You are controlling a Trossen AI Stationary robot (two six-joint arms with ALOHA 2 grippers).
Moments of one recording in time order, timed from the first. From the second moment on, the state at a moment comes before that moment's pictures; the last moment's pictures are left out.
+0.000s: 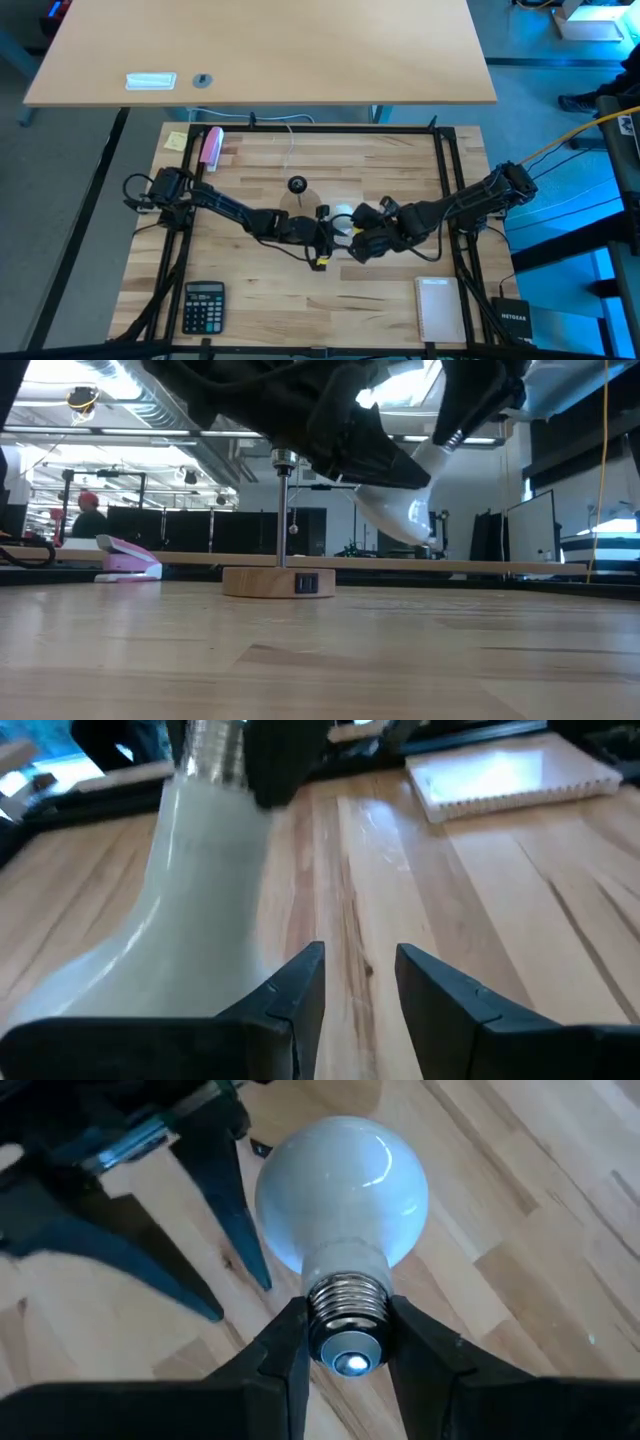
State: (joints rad) left arm -0.20 1.90 1.07 0.41 -0.23 0.08; right arm 0.38 1.61 1.36 -1.01 0.45 0.91
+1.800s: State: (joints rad) left arm -0.31 1.53 1.12 -0.12 -0.27 0.01; right arm -0.22 1.70 1.48 -1.39 -0.22 0.51
